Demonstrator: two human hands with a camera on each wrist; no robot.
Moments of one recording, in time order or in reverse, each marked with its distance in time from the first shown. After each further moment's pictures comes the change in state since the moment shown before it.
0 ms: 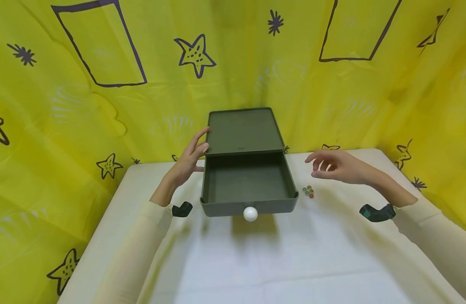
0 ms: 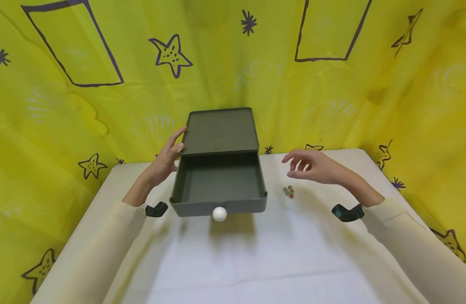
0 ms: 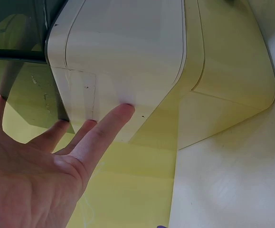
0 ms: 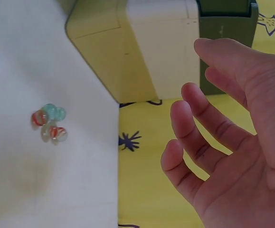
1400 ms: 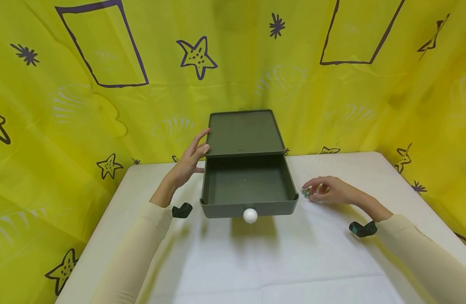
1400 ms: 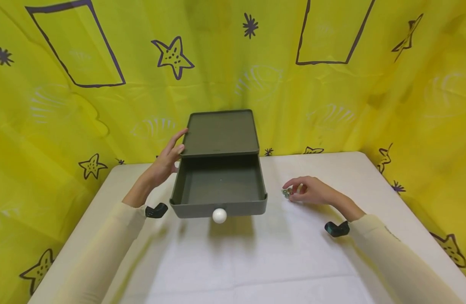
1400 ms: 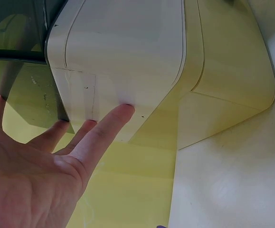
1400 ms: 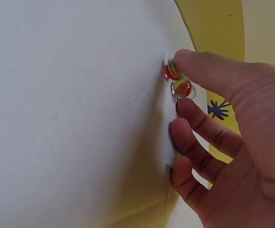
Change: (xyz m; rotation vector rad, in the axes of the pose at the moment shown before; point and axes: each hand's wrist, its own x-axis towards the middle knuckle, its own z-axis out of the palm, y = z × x) left_hand -0.001 -0.001 -0.001 -0.003 -0.002 0.004; right_hand -0.010 0.070 0.058 0.015 -0.090 0.020
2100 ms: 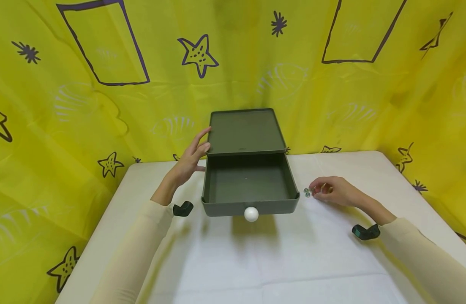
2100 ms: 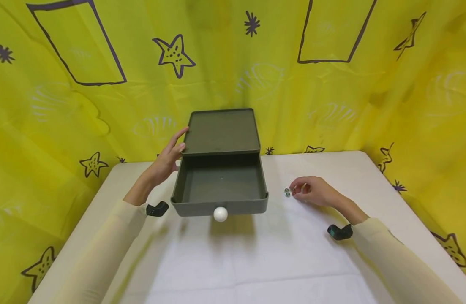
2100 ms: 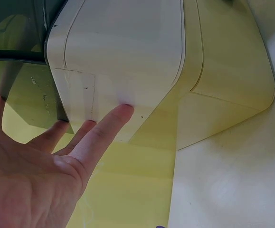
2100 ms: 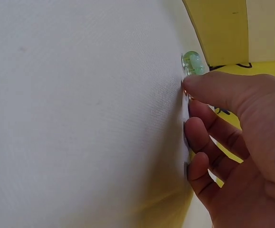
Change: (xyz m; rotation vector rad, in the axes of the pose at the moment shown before) left_hand 0.001 -0.001 -0.001 0.017 0.007 -0.002; right_hand -0.008 0.000 0.005 -0.061 0.103 0.106
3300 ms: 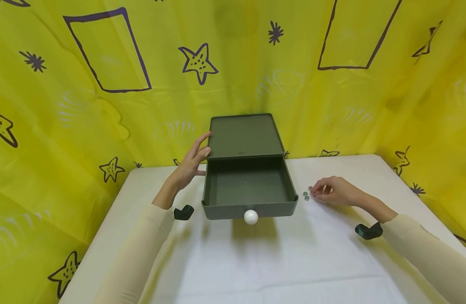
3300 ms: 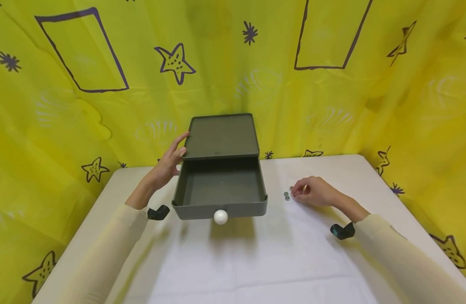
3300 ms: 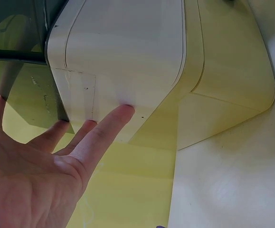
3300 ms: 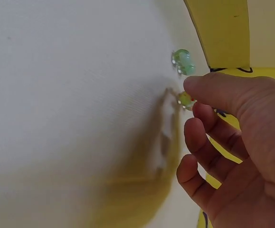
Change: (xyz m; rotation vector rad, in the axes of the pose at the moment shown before) left_hand -0.002 0.001 0.002 -0.004 -0.004 0.008; right_hand -0.001 -0.008 -0.014 -0.052 -0.023 -0.058
